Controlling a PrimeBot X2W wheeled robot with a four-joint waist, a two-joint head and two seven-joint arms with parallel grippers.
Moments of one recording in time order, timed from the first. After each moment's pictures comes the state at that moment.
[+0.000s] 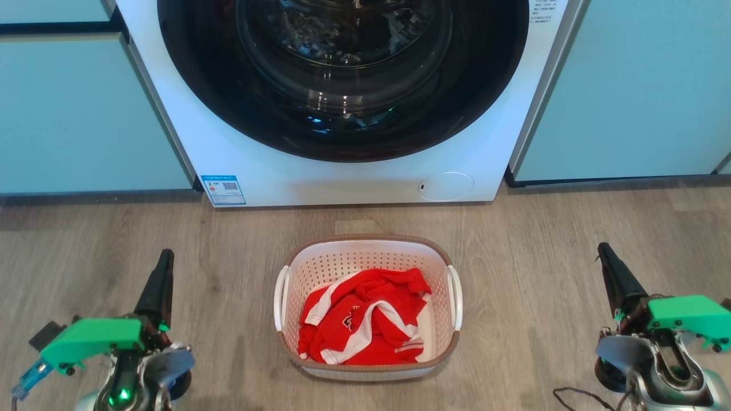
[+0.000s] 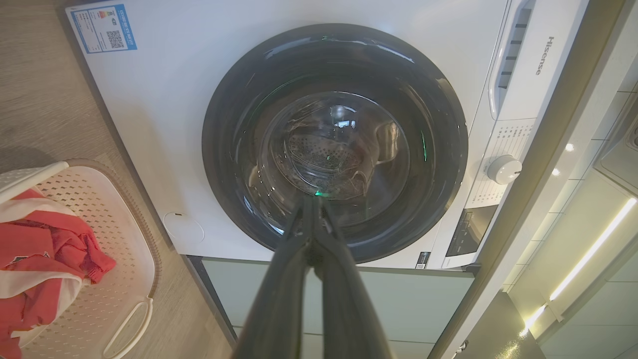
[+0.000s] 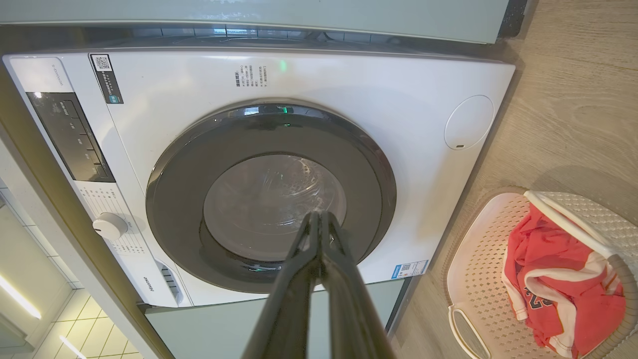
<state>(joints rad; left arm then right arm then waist) -0.07 0.04 0.08 0.27 -1.60 -0.12 0.11 -0.09 -0.04 -0.13 0.28 1.61 0.13 0.11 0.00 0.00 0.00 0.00</state>
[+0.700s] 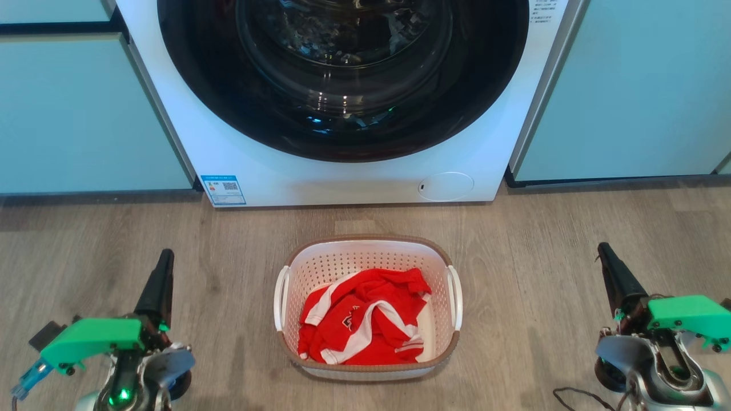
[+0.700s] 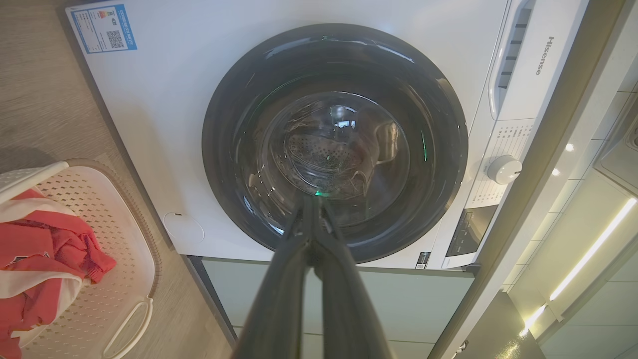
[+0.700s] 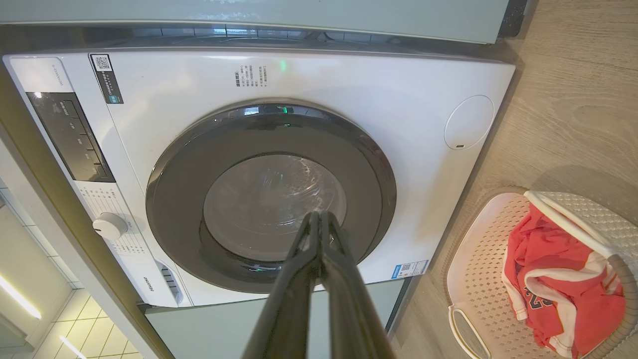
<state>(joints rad) -0.07 0.04 0.08 0.27 -1.60 -0.12 0.11 -0.09 -0.04 -0.13 0.28 1.61 0.13 0.11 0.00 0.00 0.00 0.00</state>
